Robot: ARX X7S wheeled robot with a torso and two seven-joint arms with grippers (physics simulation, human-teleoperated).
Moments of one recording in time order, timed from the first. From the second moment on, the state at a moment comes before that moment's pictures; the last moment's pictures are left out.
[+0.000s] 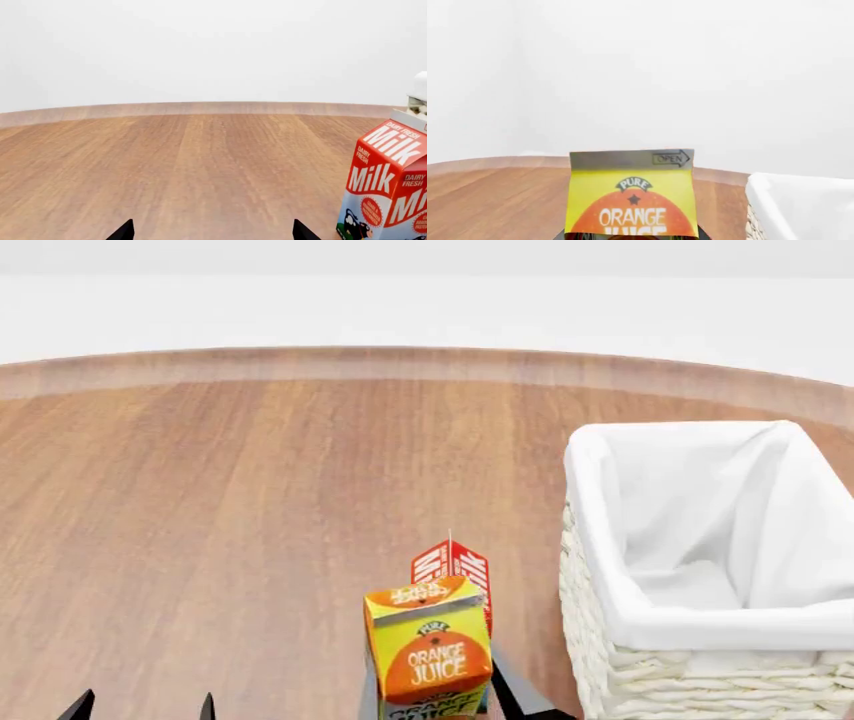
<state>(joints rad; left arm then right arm) -0.06 -0.31 0.39 -0.03 -0.31 0.08 -0.36 0.08 0.41 -0.51 -0.68 0.36 0.35 0.44</state>
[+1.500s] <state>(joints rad) -0.07 -0.32 0.40 -0.03 -0.32 0.09 -0.37 0.32 0.48 -0.22 -0.88 0.58 0.64 0.58</state>
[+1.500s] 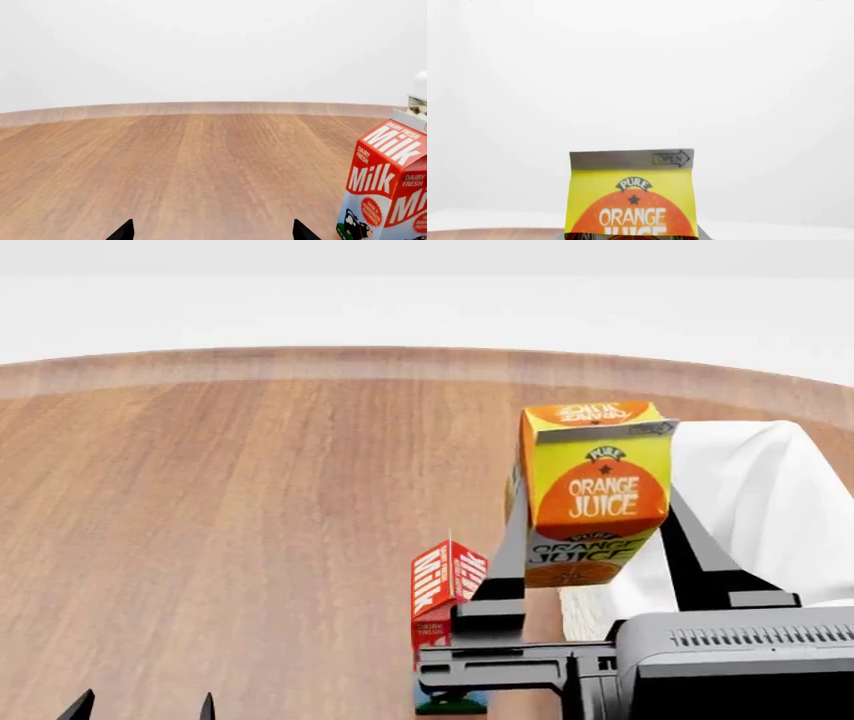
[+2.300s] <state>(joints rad) -0.07 -0.32 0.41 -0.03 -0.32 0.09 -0.38 0.35 0.52 -0.12 -0.75 0.59 0.59 0.58</state>
